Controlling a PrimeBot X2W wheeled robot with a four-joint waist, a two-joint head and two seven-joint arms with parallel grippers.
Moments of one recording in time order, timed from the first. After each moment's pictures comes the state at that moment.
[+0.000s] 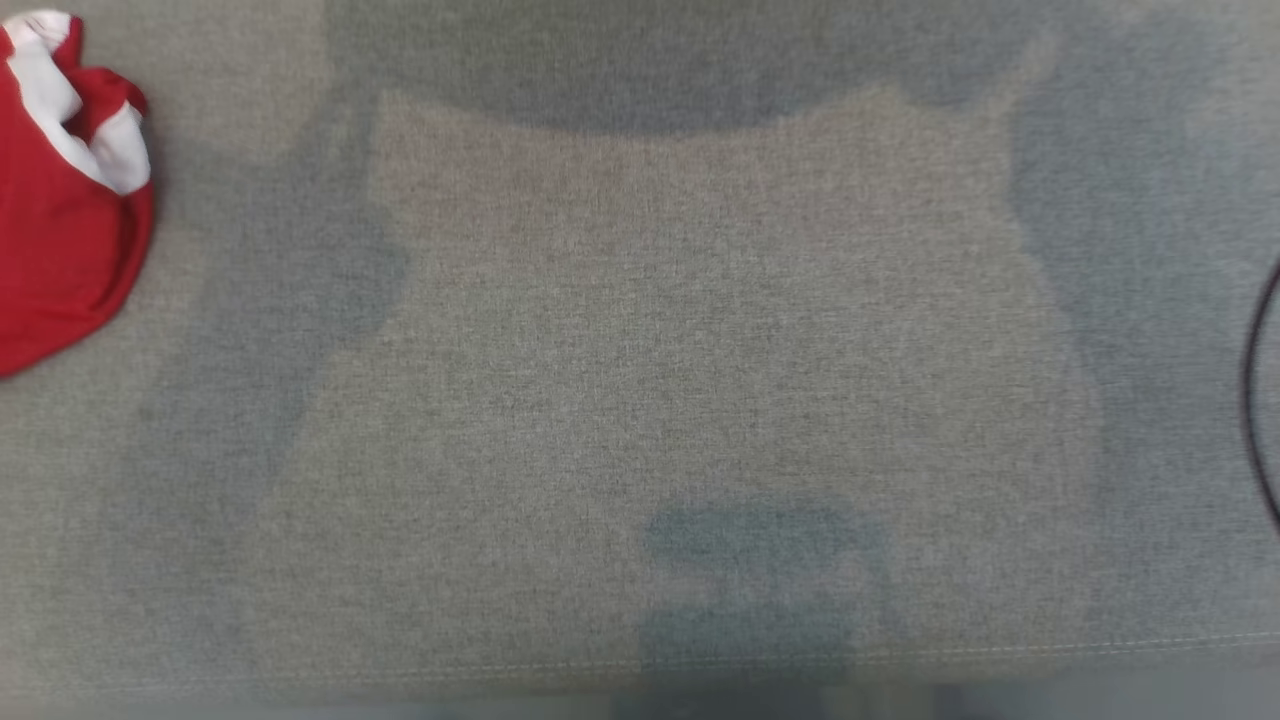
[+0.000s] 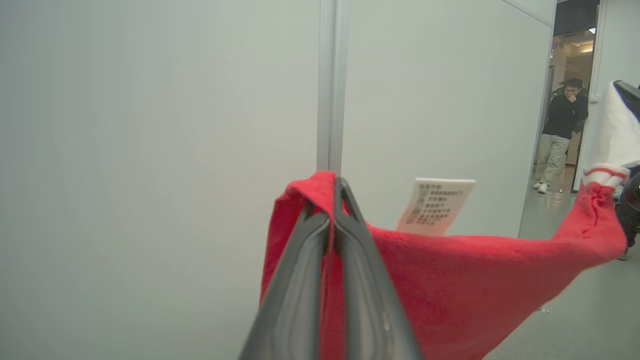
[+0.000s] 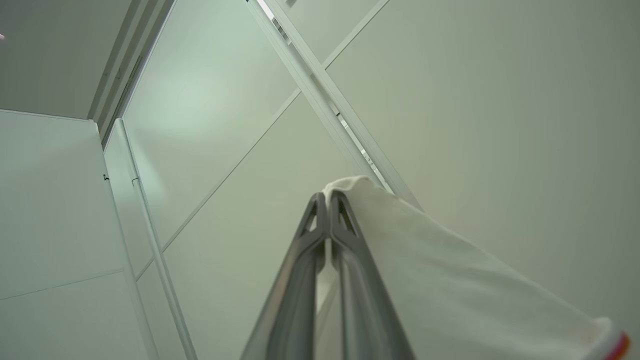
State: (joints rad) left arm -1.21 0.49 -0.42 -0.09 -0.91 0.10 0.02; right arm -1.38 -0.35 0.32 0.06 1.11 -0.13 -0.20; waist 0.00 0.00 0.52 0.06
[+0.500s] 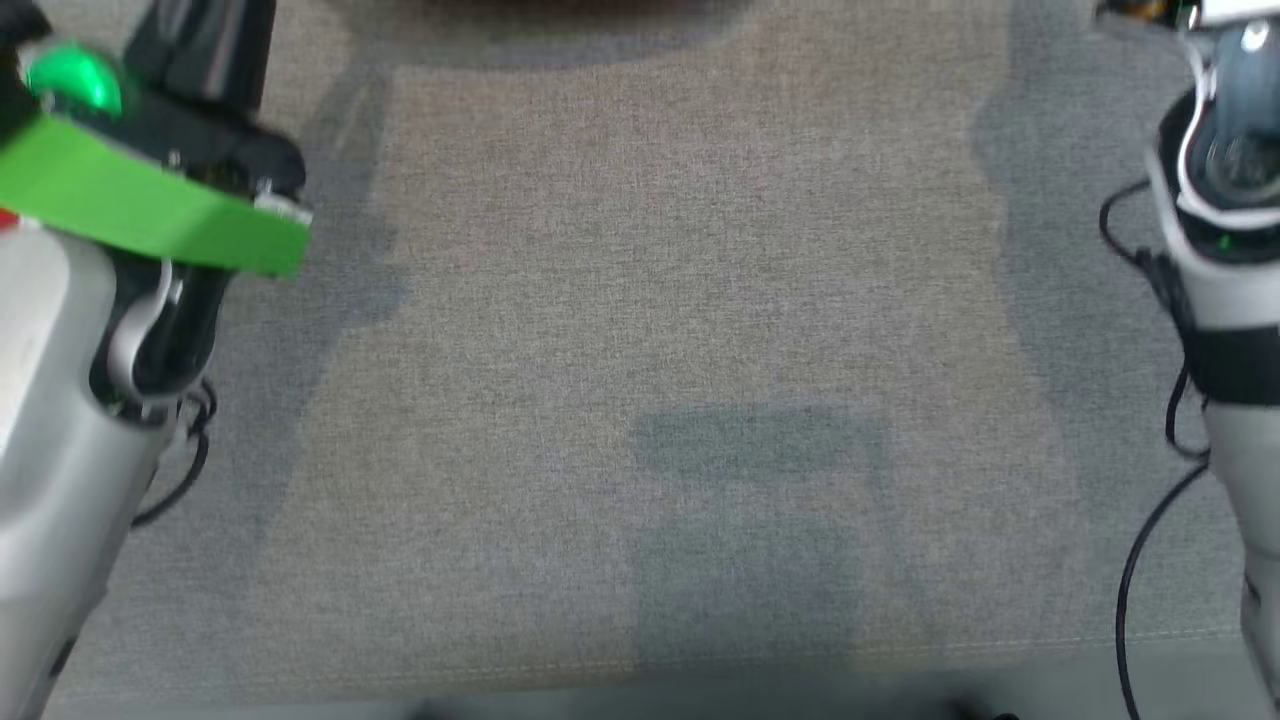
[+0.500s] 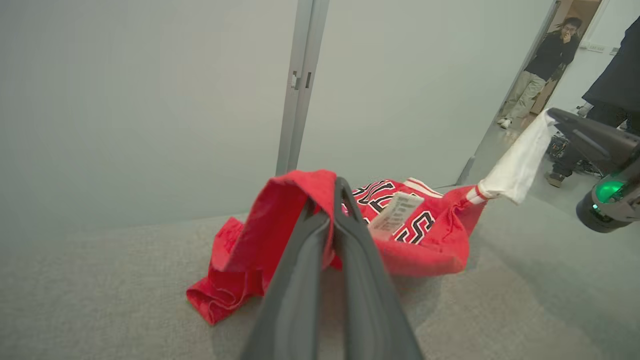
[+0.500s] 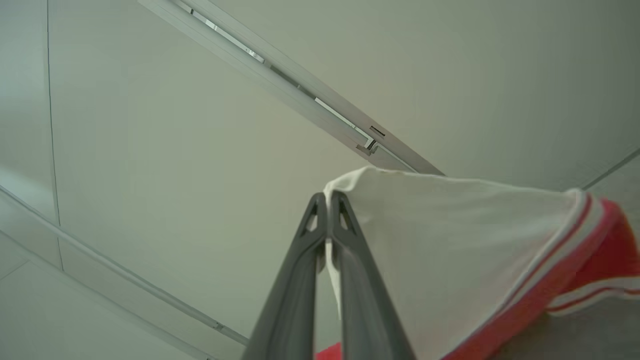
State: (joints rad) left arm -0.83 0.43 -0.56 0.08 -0.86 -0.07 -0.26; right arm -0.82 -0.27 0.32 0.00 1.25 -0.10 -0.23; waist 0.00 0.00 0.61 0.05
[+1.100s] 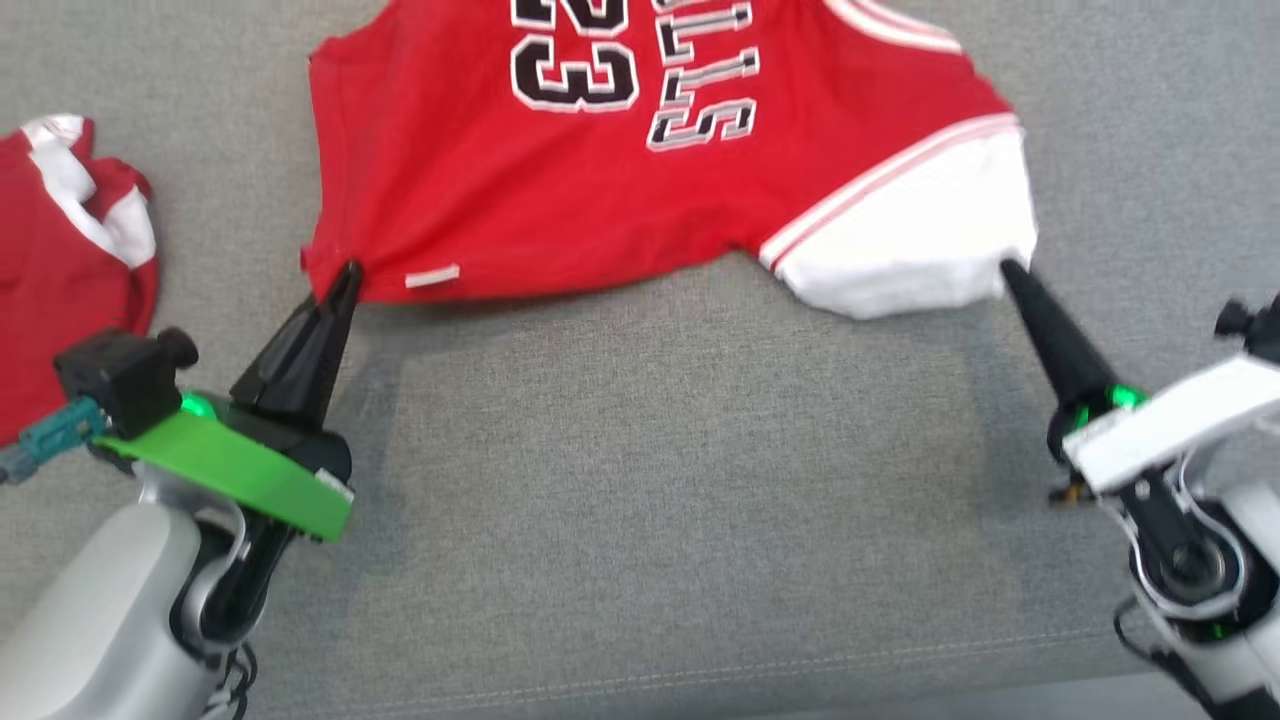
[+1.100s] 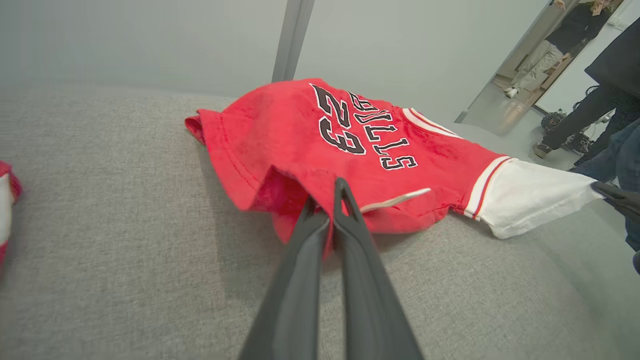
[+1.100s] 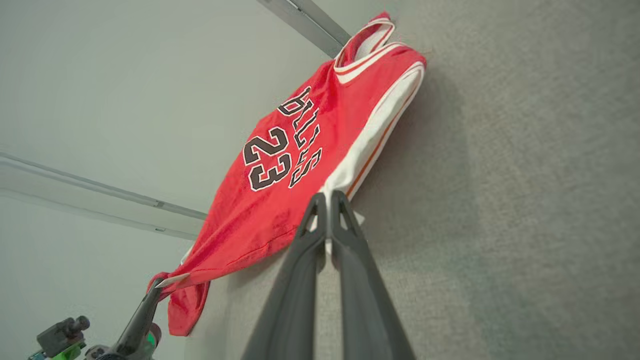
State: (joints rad) left arm -0.45 0.46 -0.59 0.12 -0.92 -0.10 -0.26; right arm -0.23 -0.46 0.42 -0.11 1.33 -0.06 -0.11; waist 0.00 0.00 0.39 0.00
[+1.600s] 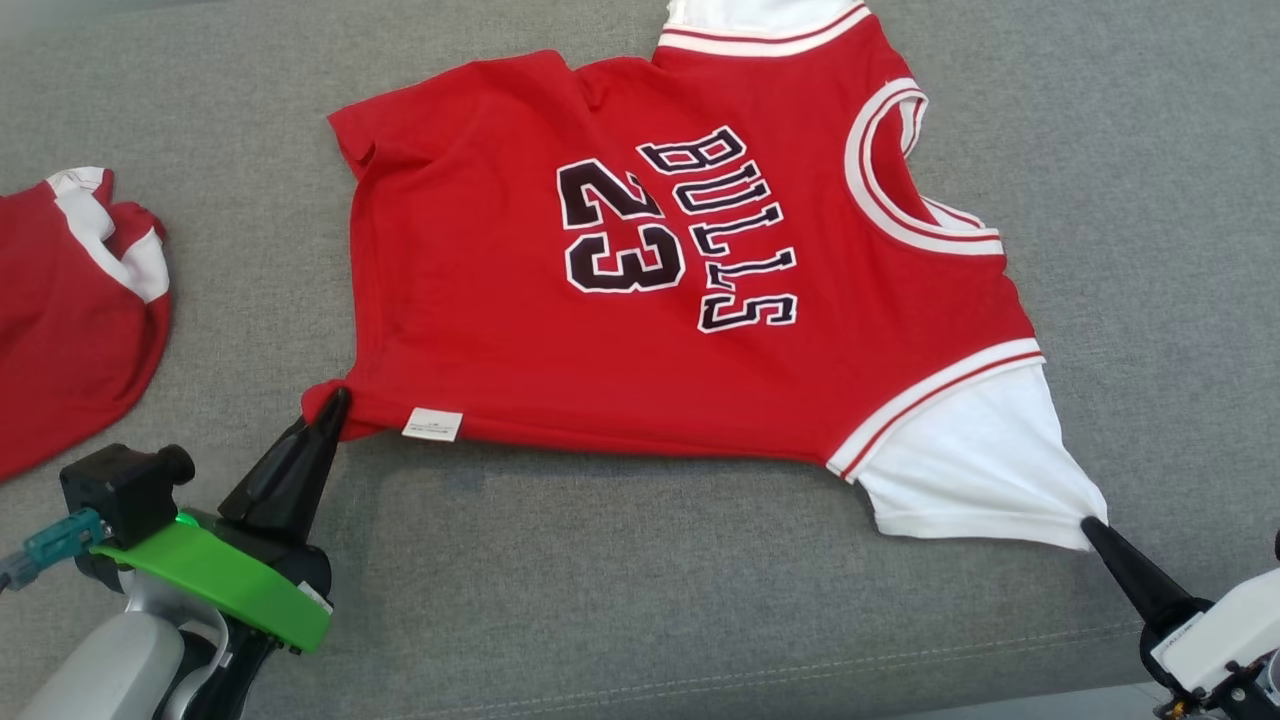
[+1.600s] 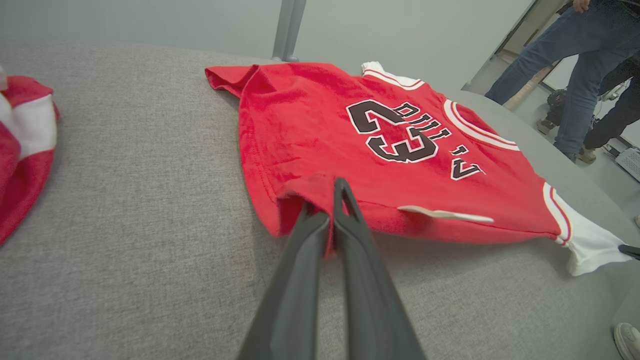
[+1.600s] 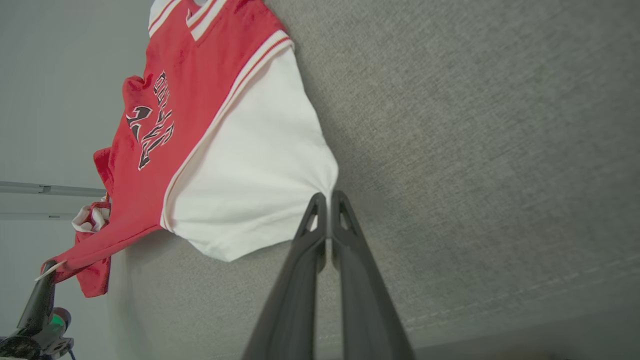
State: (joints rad) left arm -0.24 0.52 -0.56 0.10 -0.92 -0.11 -0.26; right arm 0.18 -0.64 0.39 -0.09 1.42 -0.09 -0.04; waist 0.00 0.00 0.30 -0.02
